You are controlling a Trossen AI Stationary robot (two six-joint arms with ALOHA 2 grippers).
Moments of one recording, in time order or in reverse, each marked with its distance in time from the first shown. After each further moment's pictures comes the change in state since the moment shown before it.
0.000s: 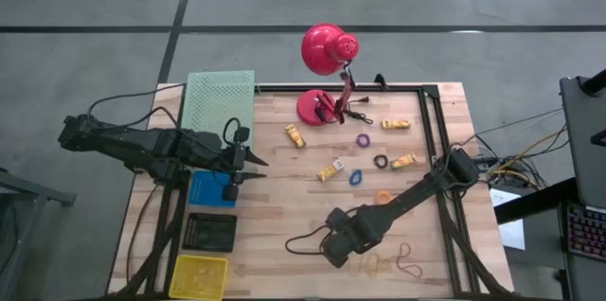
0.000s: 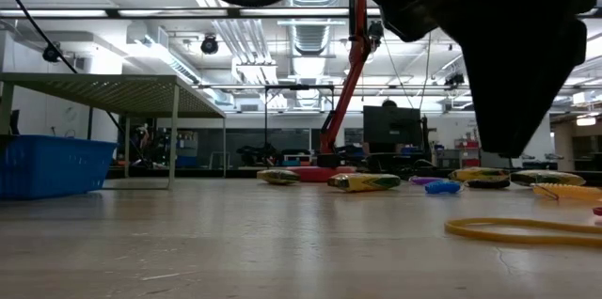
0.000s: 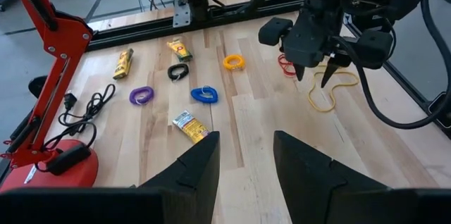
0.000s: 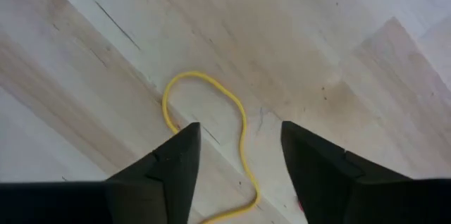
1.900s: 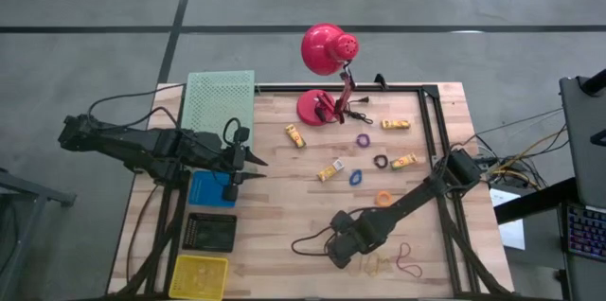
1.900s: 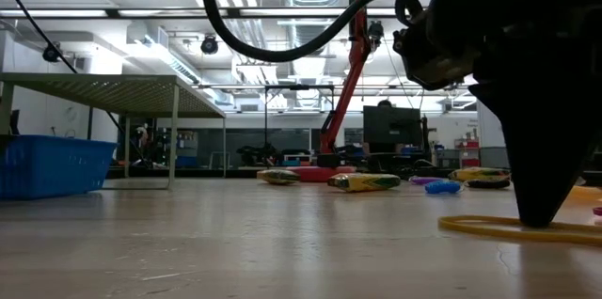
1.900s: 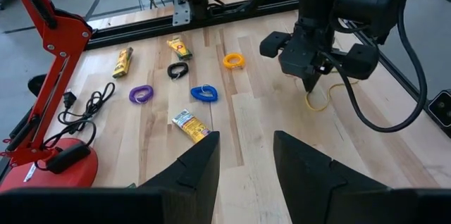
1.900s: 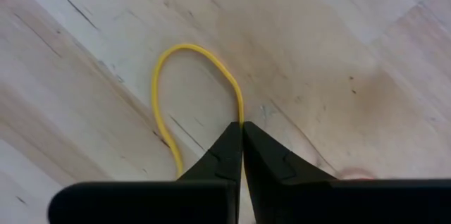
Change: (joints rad) left arm 0.000 0.000 0.000 -0.005 0.000 -0.001; right arm 0.019 0.000 -0.172 0.212 -0.016 0.052
